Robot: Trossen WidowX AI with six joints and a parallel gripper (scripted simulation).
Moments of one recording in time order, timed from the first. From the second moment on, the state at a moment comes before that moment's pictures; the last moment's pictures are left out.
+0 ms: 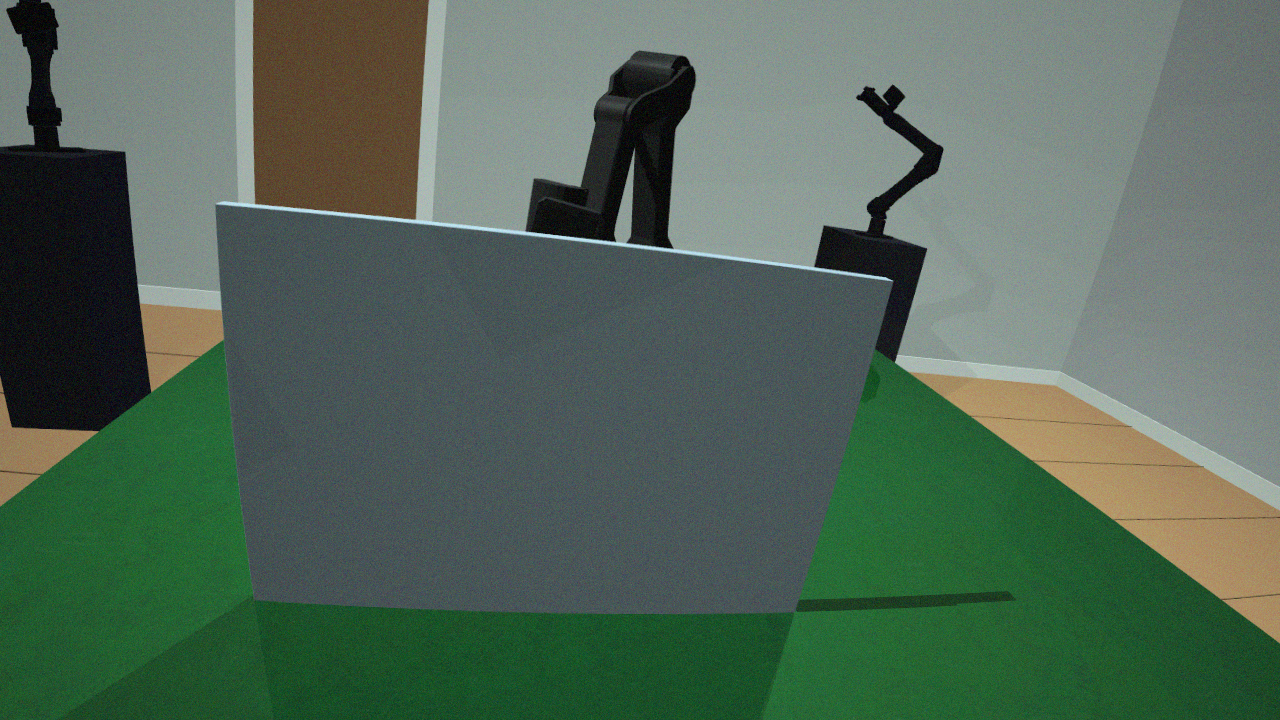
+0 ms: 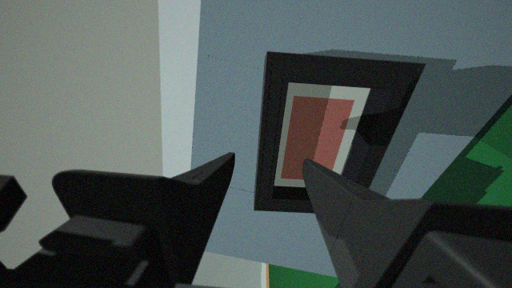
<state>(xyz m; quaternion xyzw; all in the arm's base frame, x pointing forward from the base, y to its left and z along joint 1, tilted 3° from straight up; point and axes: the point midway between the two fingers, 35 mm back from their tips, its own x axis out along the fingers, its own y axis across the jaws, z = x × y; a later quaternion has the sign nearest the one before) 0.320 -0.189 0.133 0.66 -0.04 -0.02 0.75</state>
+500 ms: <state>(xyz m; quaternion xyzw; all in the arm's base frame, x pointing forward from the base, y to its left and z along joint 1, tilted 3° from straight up) 0.326 -0.190 0.132 0.66 -0.04 -0.02 0.75</state>
